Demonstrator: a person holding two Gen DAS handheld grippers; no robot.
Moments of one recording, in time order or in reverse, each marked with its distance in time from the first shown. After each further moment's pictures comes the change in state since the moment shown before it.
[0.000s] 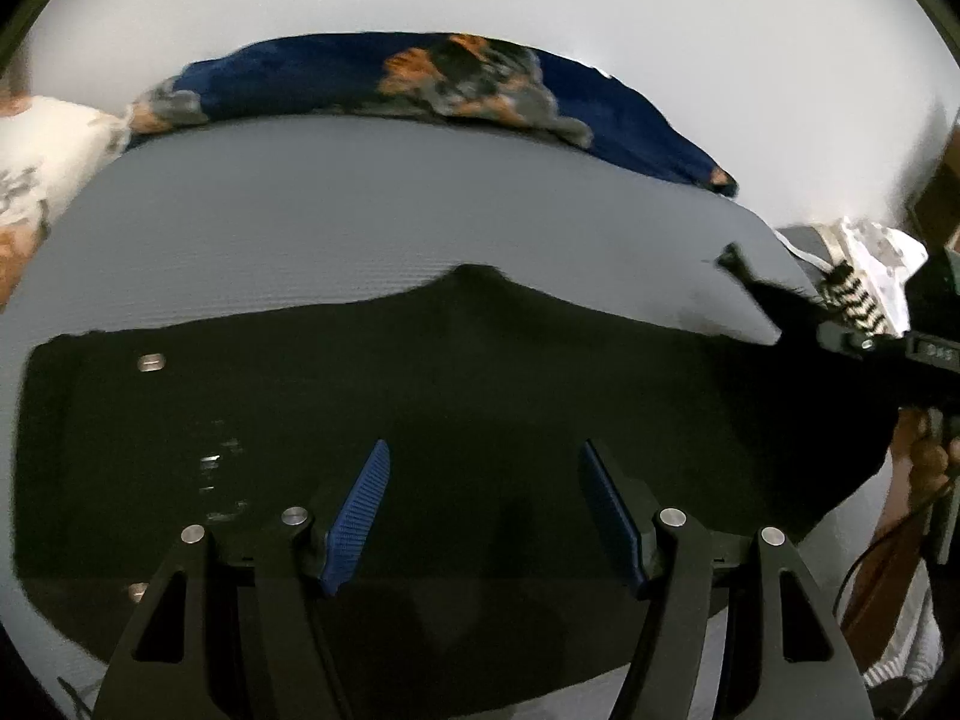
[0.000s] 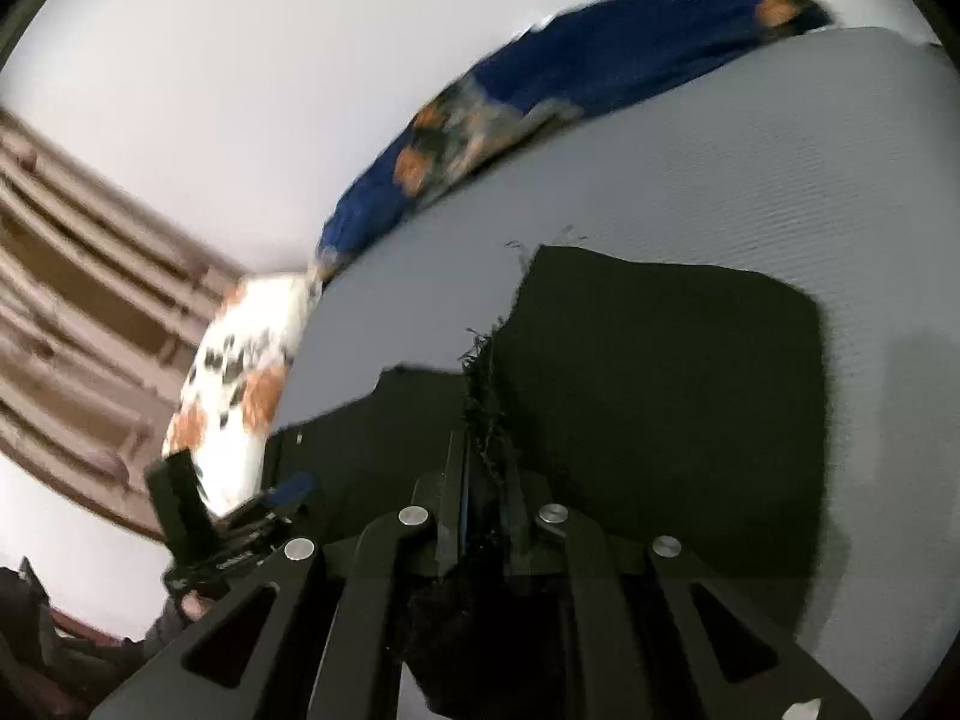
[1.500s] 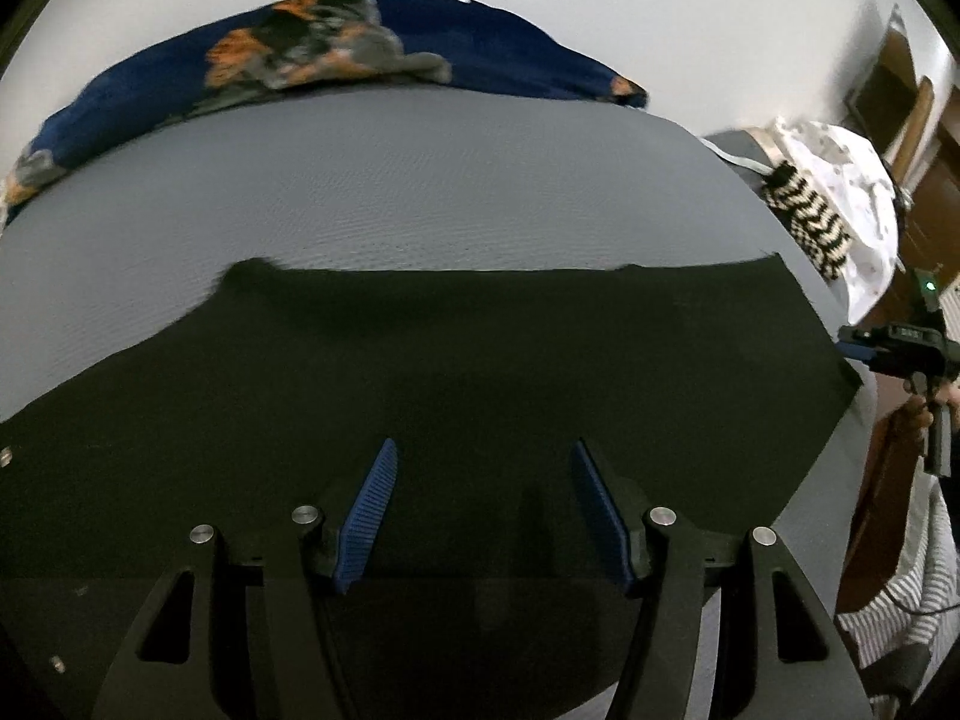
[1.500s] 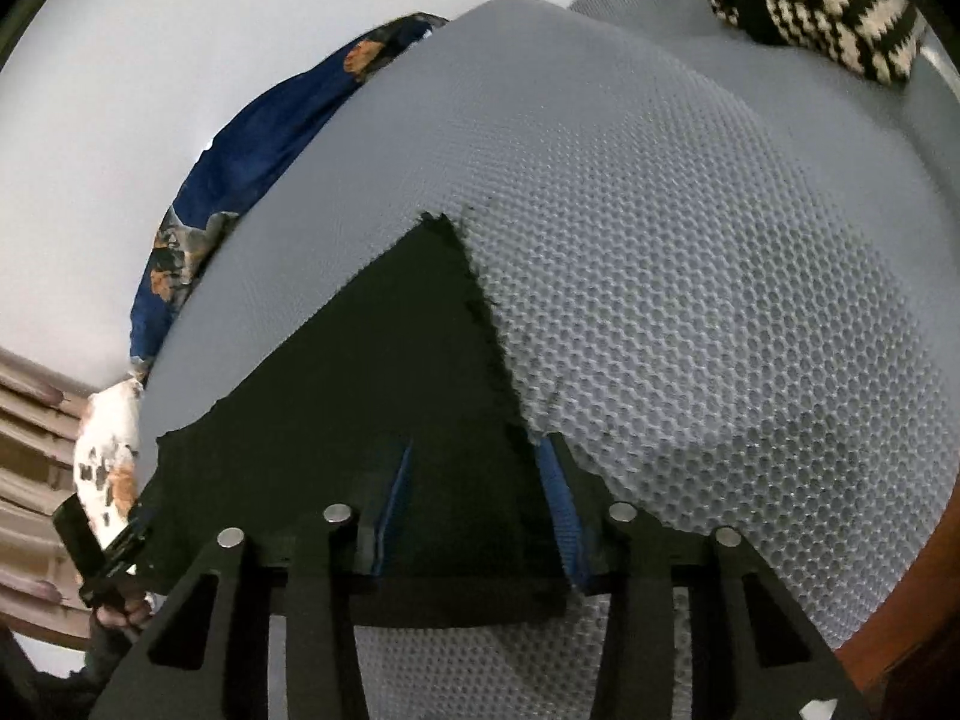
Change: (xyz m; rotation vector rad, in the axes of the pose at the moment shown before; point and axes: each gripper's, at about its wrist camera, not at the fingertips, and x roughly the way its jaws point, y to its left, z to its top) left arm 0.063 -0.098 0.004 0.216 0.131 -0.120; right arm -0.213 -0.235 -0.058 0.349 -0.110 -0.390
